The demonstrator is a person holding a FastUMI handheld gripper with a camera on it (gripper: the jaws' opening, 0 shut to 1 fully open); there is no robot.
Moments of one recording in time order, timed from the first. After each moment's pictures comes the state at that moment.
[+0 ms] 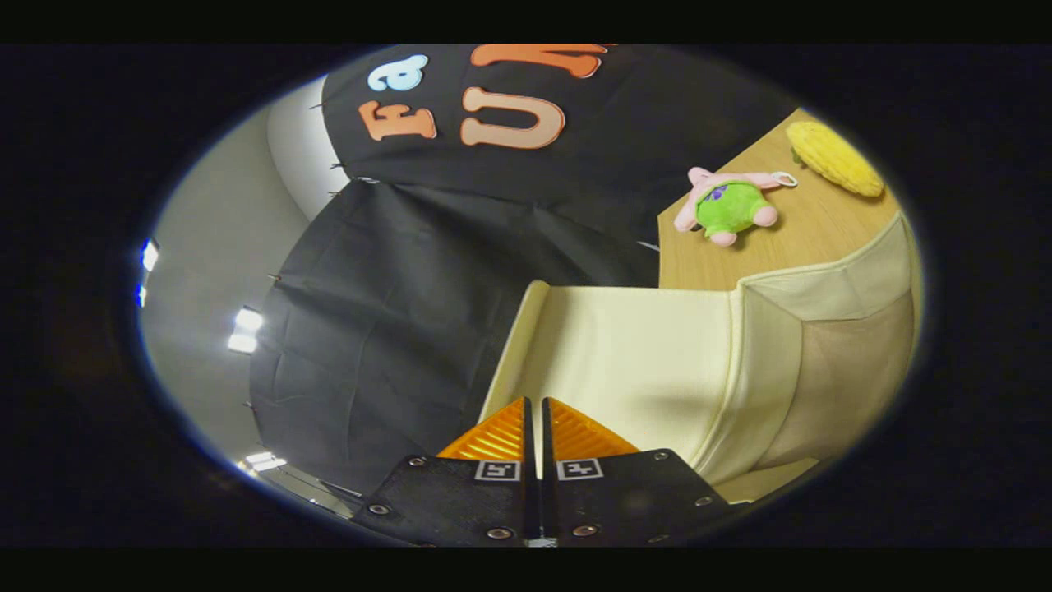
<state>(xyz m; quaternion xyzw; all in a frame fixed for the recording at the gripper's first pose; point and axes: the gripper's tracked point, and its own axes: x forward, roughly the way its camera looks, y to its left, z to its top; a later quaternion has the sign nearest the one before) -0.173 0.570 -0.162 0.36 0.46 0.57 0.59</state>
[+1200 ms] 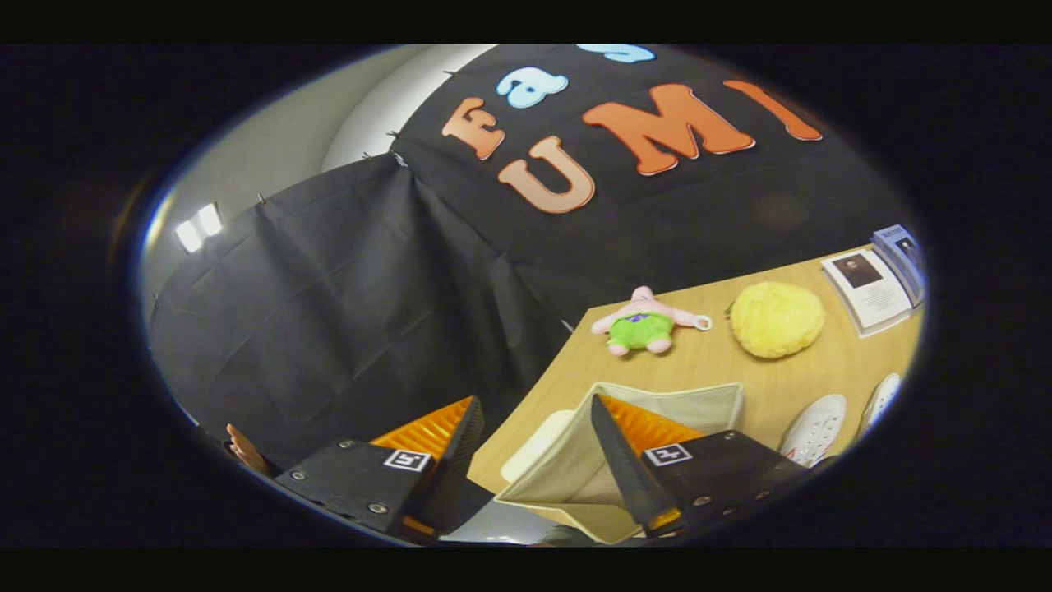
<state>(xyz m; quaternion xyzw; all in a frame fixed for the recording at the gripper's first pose) -0.071 0.424 -0.145 0.18 0.28 0.50 0.80</state>
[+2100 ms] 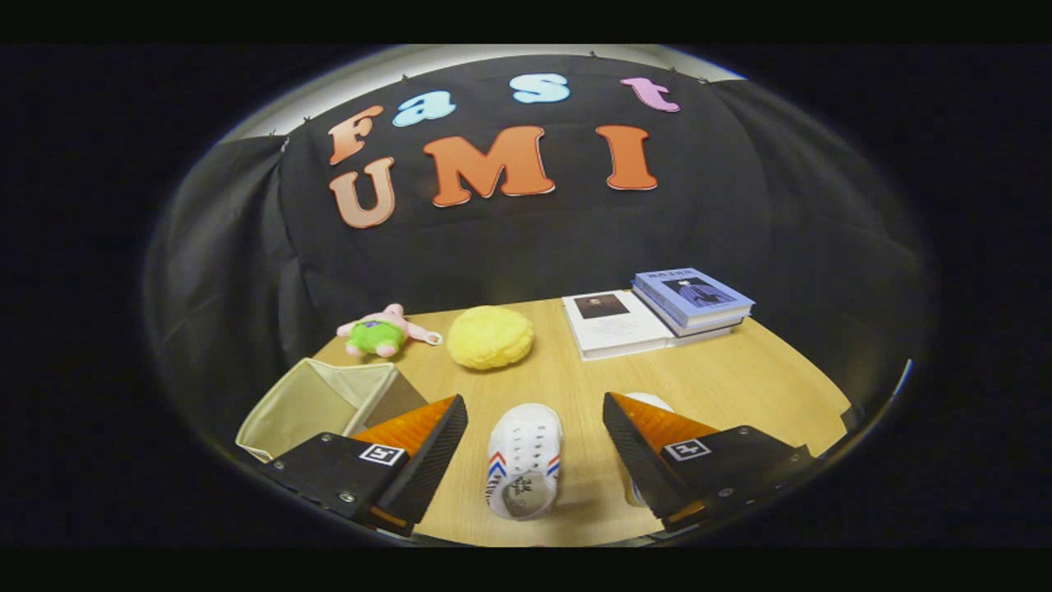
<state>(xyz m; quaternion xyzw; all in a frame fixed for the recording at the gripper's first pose) 0.025 0.207 -0.277 0.03 0.24 0.19 0.95</state>
